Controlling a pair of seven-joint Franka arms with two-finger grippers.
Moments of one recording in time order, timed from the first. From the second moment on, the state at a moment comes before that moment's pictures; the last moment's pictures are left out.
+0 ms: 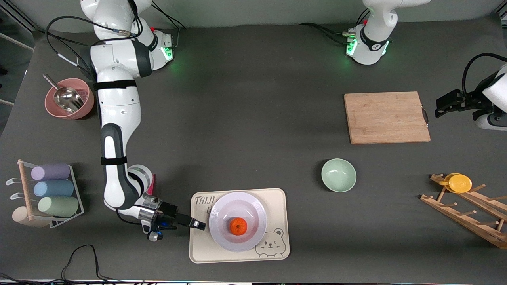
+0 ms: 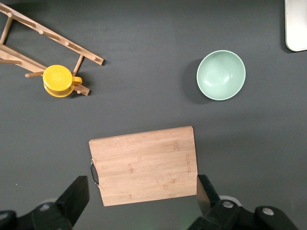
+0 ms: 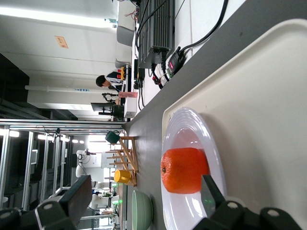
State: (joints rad) left arm 0.04 0.03 -0.05 -1.57 0.00 1.55 0.09; right arm 0.32 1.17 -0.31 -1.08 1.87 1.97 -0.65
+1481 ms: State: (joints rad) left arm 0.04 0.03 -0.05 -1.57 0.00 1.55 0.09; right arm 0.34 0.22 -0.33 -2.18 1.00 2.00 -0.54
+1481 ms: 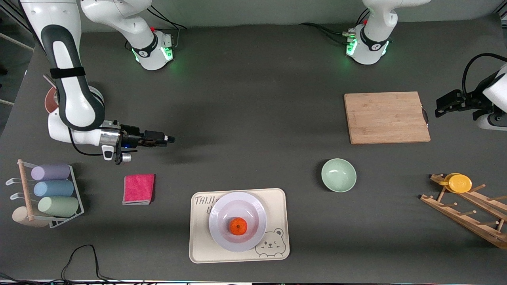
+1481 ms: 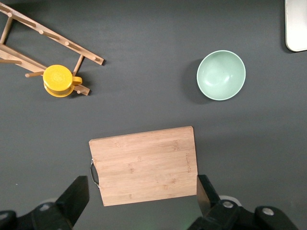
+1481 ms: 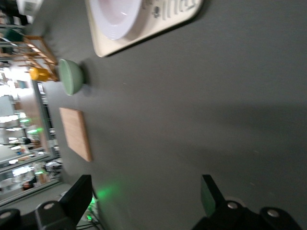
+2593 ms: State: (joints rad) left arm 0.04 0.03 -0.05 -1.57 0.00 1.55 0.09; right arm 0.36 0.05 -0.33 -1.94 0.13 1.88 -0.12
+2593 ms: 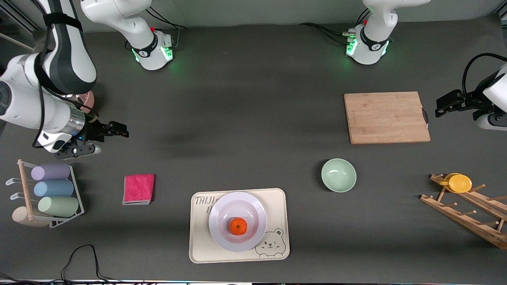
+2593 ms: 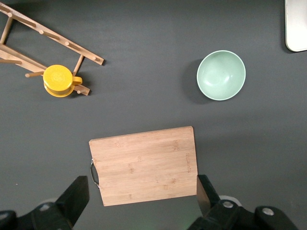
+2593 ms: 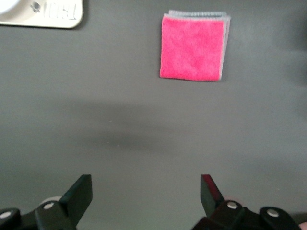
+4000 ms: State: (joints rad) left arm 0.04 0.03 -0.05 -1.57 0.00 1.55 0.09; right arm -0.09 0.05 0.16 -1.60 0.03 1.51 0.05
